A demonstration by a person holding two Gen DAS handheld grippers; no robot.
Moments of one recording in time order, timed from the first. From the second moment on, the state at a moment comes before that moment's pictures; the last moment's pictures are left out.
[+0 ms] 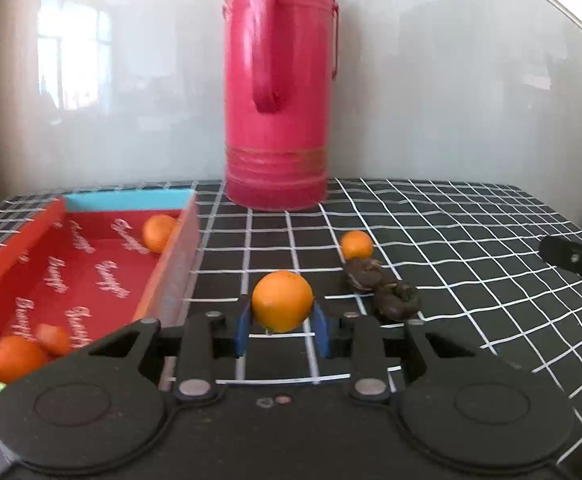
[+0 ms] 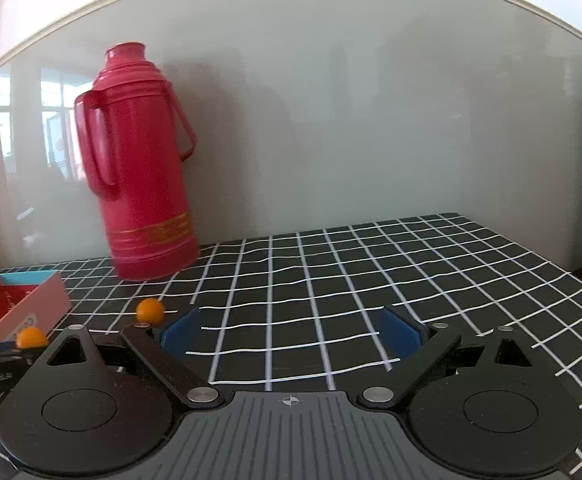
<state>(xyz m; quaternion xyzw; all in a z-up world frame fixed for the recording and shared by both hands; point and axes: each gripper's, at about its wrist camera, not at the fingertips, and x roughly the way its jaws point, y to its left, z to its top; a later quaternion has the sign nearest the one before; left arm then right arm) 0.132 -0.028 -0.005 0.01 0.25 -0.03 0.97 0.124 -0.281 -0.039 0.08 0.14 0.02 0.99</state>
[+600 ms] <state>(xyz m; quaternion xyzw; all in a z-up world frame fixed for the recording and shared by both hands) 0.095 0.074 0.015 -0.01 0.23 0.10 0.97 0.127 -0.219 -0.039 0.06 0.16 0.08 0.98</state>
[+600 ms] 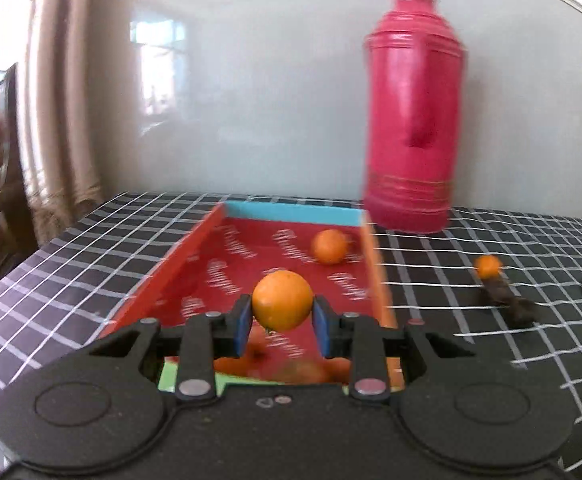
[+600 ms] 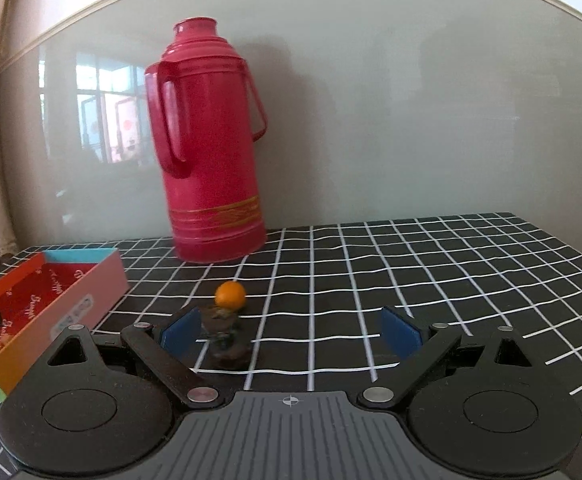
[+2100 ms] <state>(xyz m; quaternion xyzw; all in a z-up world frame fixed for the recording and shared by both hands) 0.073 0.099 0.014 -0.01 0.20 0.15 0.97 0.155 -0.180 -0.058 -0.02 0.21 0.10 0.97</state>
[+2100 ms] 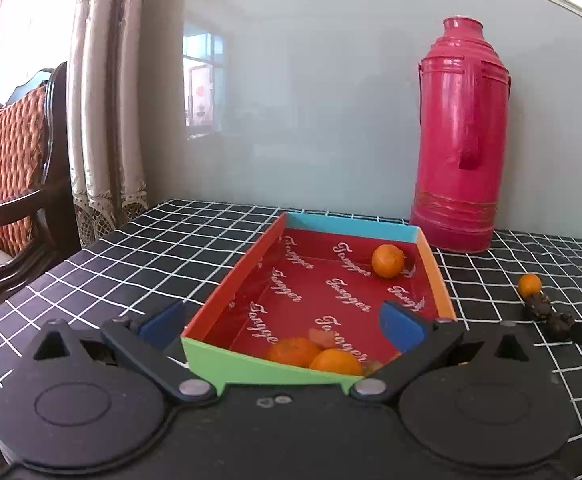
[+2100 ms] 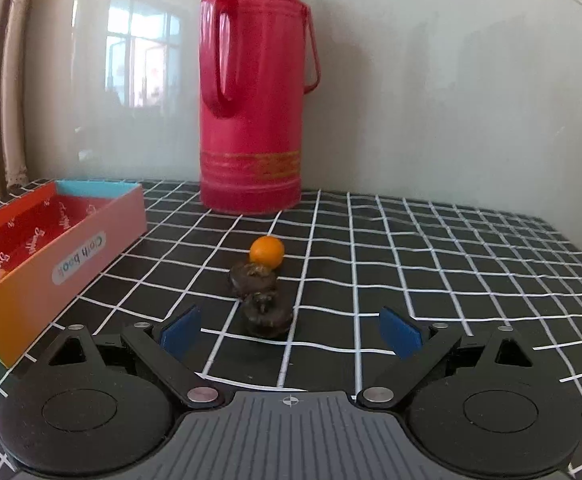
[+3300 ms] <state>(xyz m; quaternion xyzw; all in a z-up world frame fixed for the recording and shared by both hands) 0.062 0.132 0.013 -0.02 0.20 0.17 0.96 0.181 -0.161 -0.060 0.00 0.24 0.13 0.96</state>
